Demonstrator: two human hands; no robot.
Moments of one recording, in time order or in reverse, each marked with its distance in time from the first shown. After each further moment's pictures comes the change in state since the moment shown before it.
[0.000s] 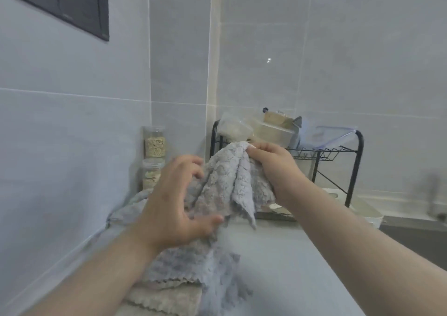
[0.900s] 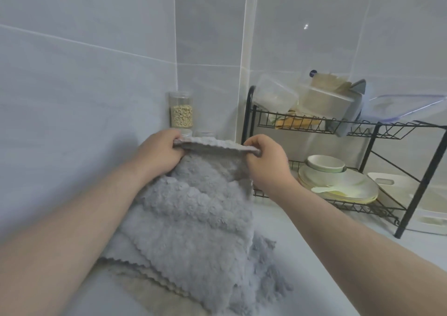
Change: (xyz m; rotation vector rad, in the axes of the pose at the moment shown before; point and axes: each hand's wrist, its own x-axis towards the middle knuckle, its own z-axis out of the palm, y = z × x) left_hand 0.022 -0.138 -0.009 0.326 -0.171 -0.647; right_hand 0.056 0.091 0.063 -0.569 0.015 -0.296
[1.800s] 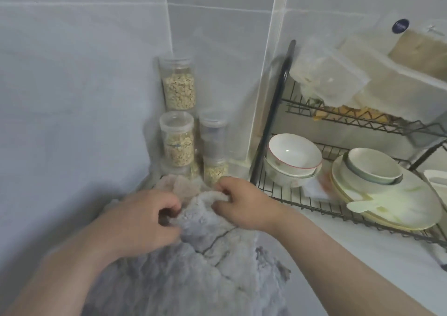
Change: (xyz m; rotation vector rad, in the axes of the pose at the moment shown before) left_hand -0.026 -0.014 0.004 0.076 -0.669 -0.228; right_hand 0.046 0.044 0.068 -0.086 -0.845 0.030
